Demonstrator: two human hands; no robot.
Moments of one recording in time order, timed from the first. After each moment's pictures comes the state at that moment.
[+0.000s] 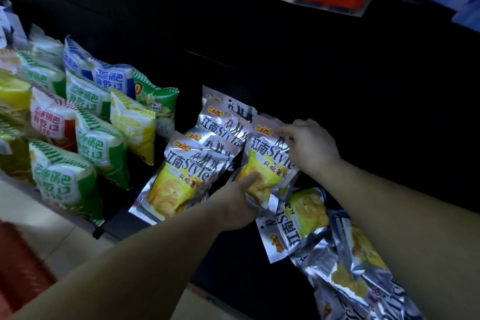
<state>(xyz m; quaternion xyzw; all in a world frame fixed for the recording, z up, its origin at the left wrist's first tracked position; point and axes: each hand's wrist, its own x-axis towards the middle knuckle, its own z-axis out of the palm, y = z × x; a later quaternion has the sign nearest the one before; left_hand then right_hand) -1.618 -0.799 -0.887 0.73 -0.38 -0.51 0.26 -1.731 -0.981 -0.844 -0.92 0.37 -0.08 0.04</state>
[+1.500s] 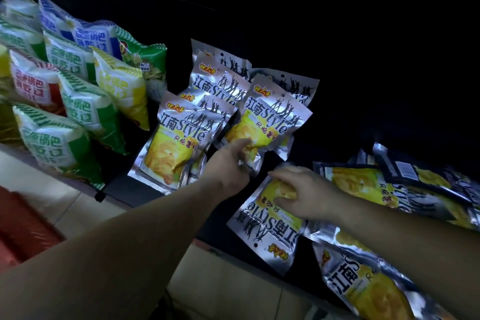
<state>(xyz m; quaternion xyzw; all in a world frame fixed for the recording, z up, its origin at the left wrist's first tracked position) -1.631 -0.784 -0.925 0.78 -0.43 -0.34 0.29 -1.833 -0.882 -0.910 -0.90 0.32 0.14 0.26</state>
